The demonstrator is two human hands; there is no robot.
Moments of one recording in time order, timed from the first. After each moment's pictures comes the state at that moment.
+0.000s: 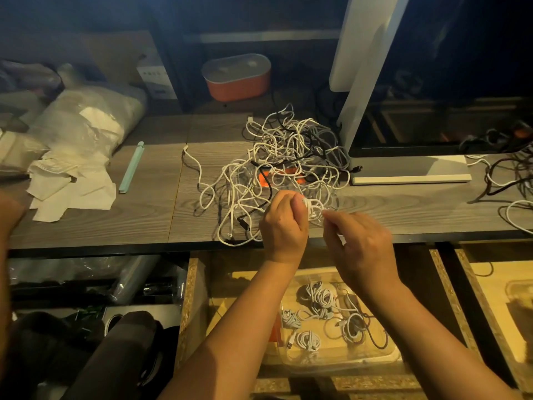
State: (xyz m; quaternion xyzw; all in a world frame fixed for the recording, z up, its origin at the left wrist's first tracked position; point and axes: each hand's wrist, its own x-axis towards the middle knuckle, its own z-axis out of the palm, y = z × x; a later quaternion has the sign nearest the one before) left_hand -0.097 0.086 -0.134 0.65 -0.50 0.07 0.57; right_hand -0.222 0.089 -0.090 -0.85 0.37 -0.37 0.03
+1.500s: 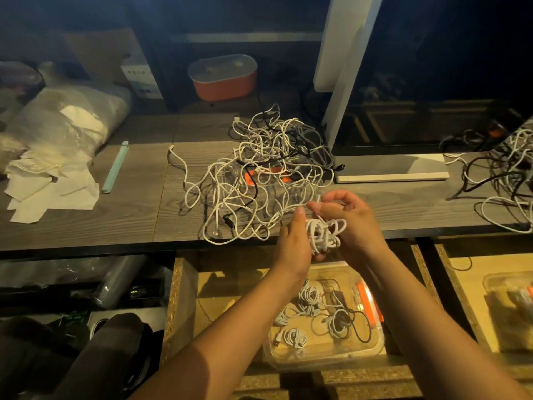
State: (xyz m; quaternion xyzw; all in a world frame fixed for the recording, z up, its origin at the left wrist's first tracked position) left_hand -0.147 0.112 -0.104 0.60 -0.18 -0.54 0.56; right_hand -0.225 0.066 -0.062 -0.38 0.49 -0.36 0.70
